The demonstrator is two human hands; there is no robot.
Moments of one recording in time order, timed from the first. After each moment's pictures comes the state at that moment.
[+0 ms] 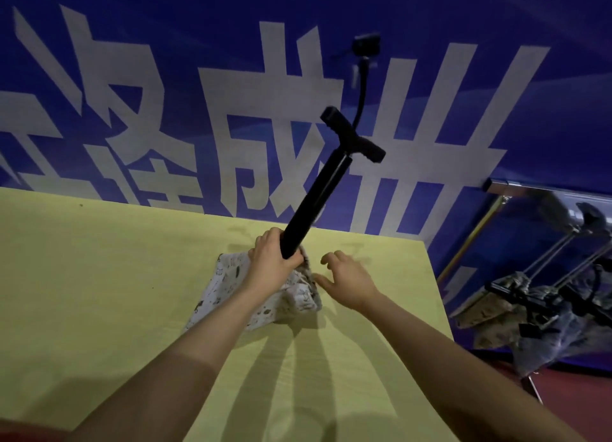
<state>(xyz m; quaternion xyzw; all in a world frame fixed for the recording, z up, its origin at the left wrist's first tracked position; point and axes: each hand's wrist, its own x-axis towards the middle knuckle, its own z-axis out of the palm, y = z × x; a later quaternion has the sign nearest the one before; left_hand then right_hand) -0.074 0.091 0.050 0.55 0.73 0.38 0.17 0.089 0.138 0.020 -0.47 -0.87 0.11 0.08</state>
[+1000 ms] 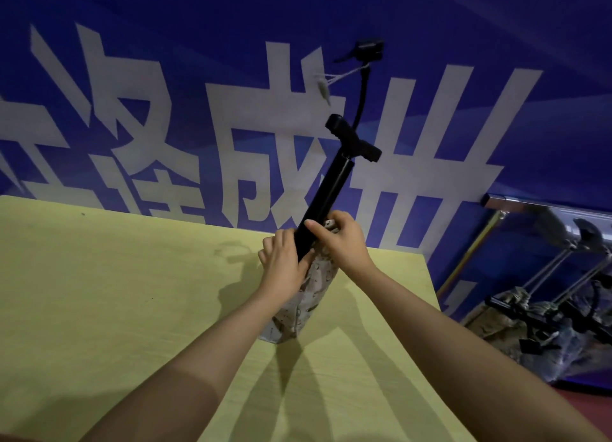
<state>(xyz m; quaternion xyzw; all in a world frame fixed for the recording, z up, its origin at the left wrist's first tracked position) -0.055 0.104 0.056 0.58 0.75 0.31 0.07 0.054 0.154 0.097 -0.45 -0.72 0.34 0.42</state>
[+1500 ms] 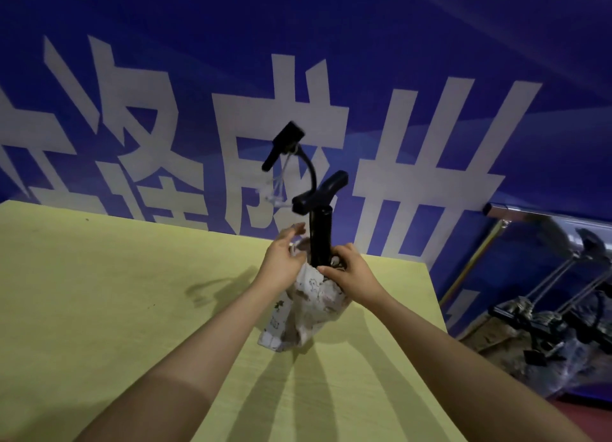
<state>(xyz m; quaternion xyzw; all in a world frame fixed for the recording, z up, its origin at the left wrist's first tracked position) -0.071 0.107 0.080 0.54 0.65 0.46 0.29 0.081 0.153 0.057 -0.47 -0.78 0.31 0.27</state>
